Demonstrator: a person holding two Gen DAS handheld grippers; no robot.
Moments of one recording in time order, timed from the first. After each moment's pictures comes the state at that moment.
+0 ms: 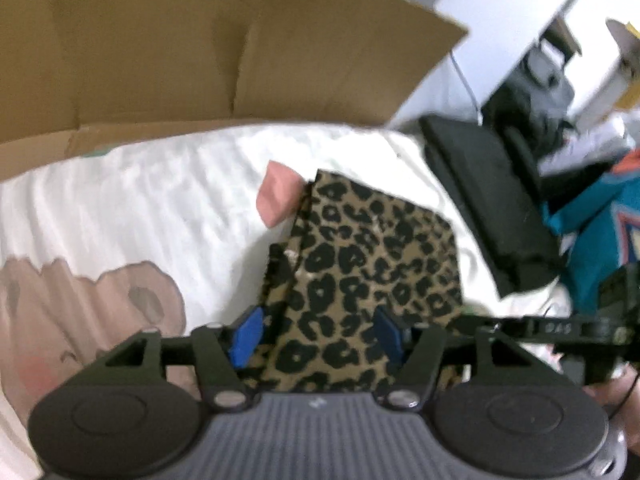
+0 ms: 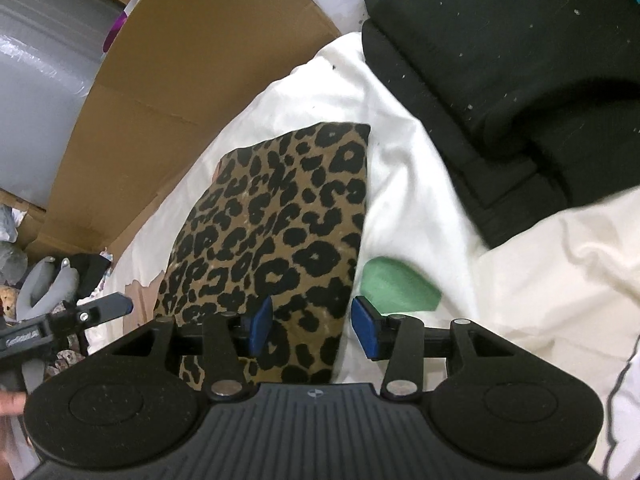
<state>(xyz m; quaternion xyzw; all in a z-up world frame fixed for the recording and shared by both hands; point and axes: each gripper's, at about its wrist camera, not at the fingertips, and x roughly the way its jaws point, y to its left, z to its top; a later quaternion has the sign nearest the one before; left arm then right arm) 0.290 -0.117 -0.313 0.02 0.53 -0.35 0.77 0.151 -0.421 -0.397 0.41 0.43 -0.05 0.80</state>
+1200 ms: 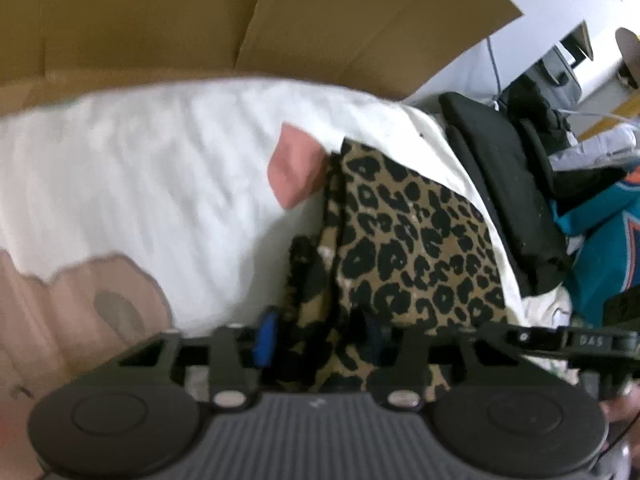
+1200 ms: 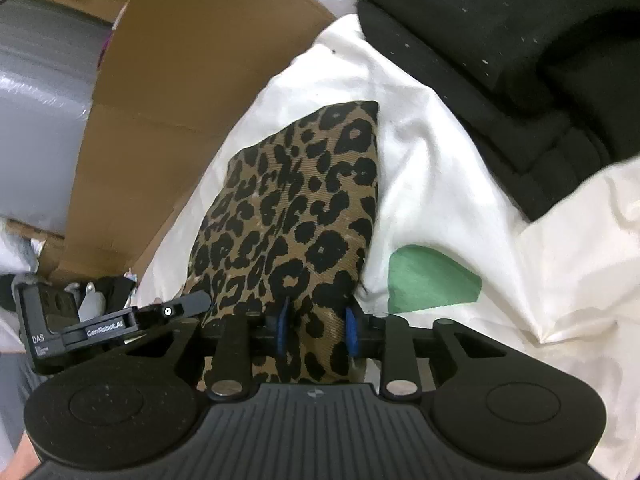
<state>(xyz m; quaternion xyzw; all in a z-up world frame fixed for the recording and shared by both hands) 0.331 -0.115 -0.368 0.00 0.56 -0.37 0.74 0.158 -0.419 -0.410 0.46 0.40 -0.04 0.79</state>
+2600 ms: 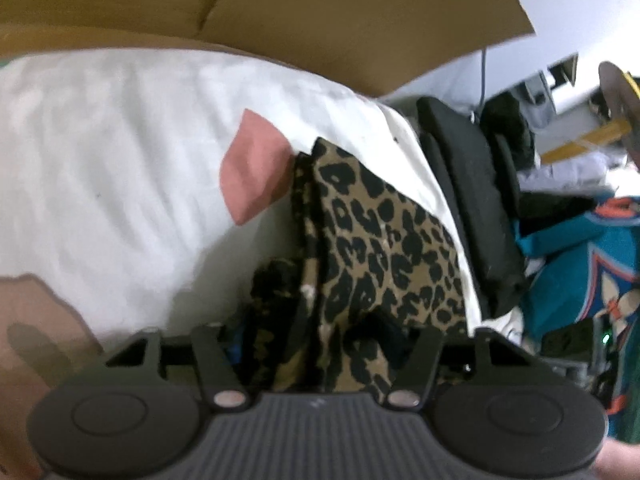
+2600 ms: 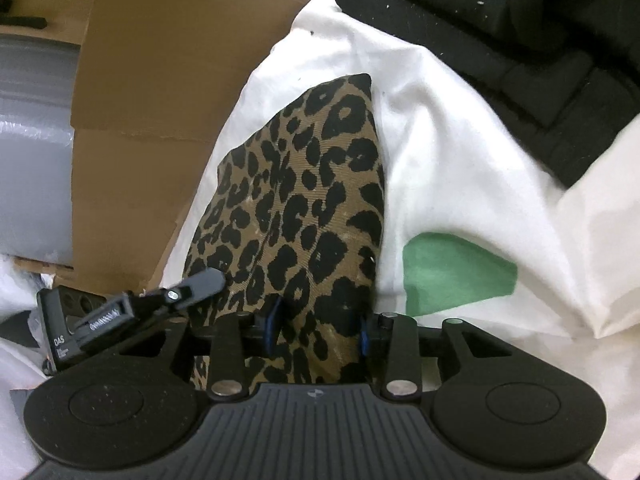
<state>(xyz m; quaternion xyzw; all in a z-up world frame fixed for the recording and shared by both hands) 0.356 -0.145 -0.402 -0.07 0.59 -0.42 0.68 0.180 -0.413 -0.434 0.53 0.39 -0.04 0.75</state>
